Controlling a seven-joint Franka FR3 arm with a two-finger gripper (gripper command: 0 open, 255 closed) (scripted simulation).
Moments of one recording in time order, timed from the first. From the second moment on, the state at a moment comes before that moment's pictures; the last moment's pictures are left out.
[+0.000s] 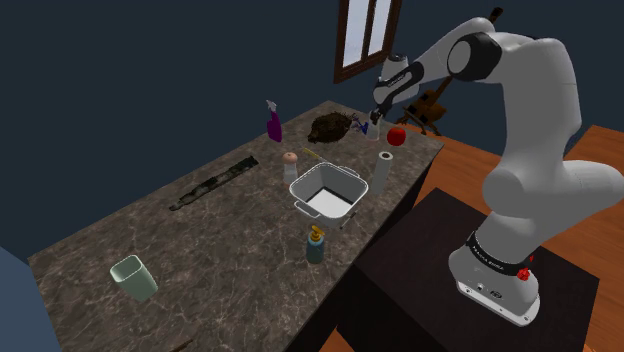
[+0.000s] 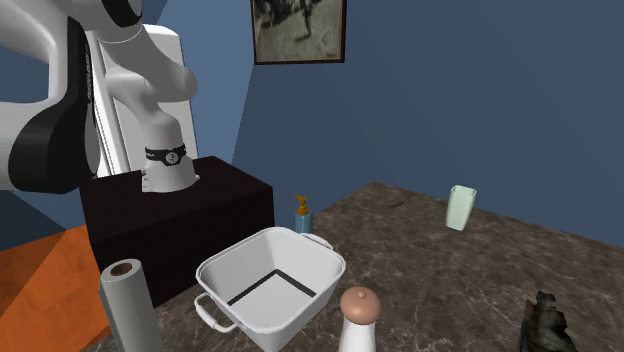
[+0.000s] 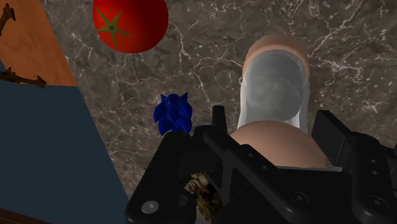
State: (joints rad) arm -0.60 0.78 0.08 -1.53 -0.32 2.60 -0.33
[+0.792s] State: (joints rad) arm -0.59 0.90 0.05 -1.49 -0.34 2.68 -0.31
